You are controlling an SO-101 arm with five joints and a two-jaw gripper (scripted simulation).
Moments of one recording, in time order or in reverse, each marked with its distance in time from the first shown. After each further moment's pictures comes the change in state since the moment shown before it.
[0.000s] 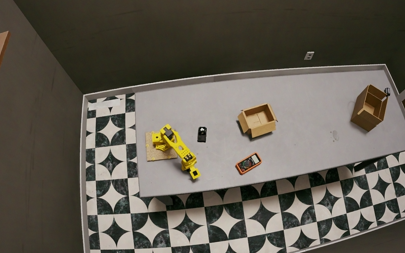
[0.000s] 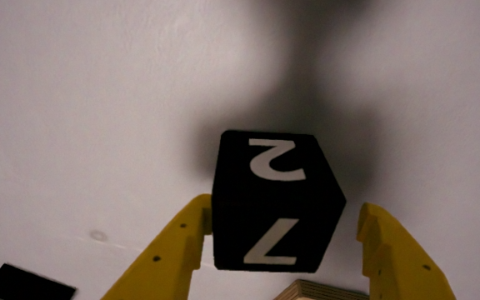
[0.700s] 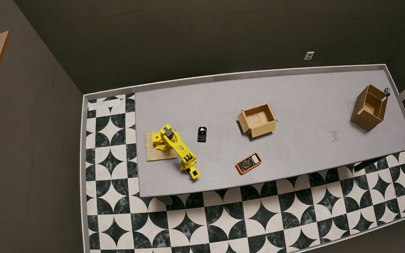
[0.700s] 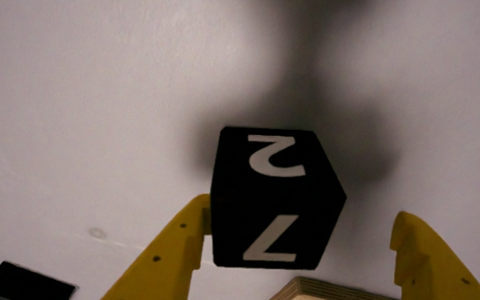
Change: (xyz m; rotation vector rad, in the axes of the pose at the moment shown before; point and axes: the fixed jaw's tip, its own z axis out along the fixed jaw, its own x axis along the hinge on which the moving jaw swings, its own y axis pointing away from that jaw) arm 0.001 0.000 0.000 0.002 0.008 0.000
